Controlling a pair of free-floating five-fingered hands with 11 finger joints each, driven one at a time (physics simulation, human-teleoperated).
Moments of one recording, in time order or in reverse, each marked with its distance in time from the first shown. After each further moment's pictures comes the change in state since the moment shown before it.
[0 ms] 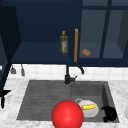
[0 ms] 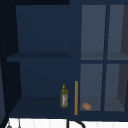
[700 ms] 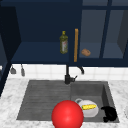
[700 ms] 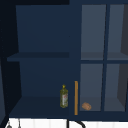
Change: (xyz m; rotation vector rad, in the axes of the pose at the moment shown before) left hand 0.018 0.043 0.055 0.028 -0.020 0.003; right hand 0.000 0.000 0.000 0.000 0.000 0.000
